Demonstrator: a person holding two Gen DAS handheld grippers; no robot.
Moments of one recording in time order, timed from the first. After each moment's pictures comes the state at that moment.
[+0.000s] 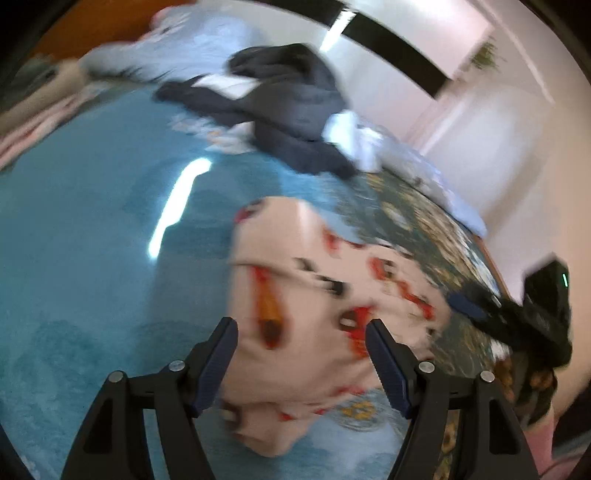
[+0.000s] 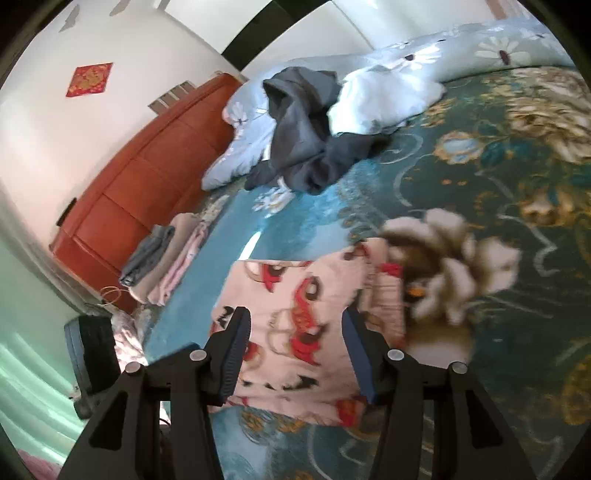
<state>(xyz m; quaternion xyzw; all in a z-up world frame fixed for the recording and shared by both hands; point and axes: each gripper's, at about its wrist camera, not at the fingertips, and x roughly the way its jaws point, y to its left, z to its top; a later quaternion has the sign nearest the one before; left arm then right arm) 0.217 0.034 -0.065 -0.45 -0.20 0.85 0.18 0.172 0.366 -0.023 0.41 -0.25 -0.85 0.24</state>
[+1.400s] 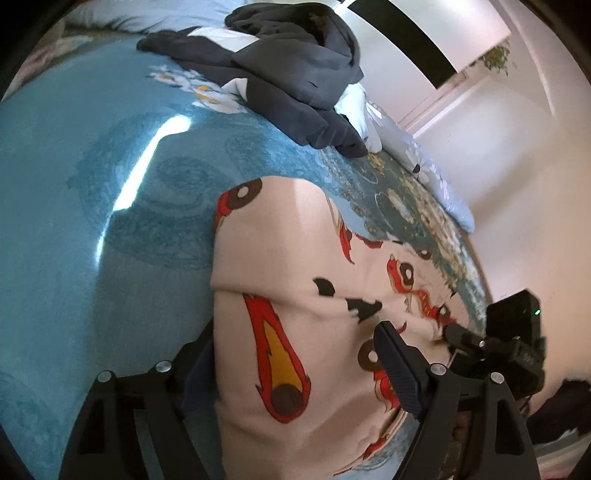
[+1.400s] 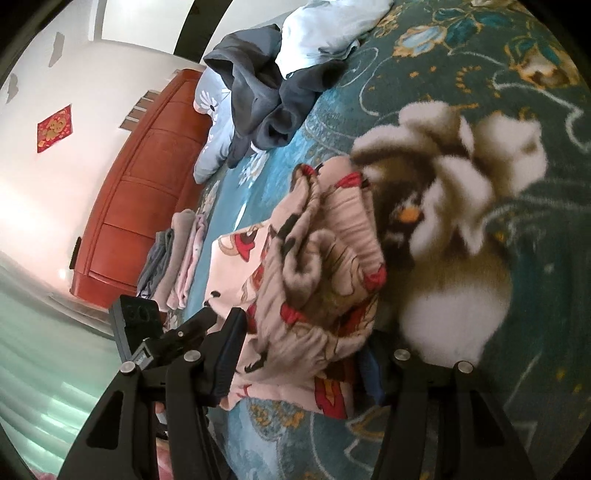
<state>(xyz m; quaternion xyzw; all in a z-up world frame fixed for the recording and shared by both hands) 0.167 0.059 -0.089 -0.48 -0.20 0.82 0.24 0.145 0.358 -0.088 0.48 -0.36 -0.76 0.26</state>
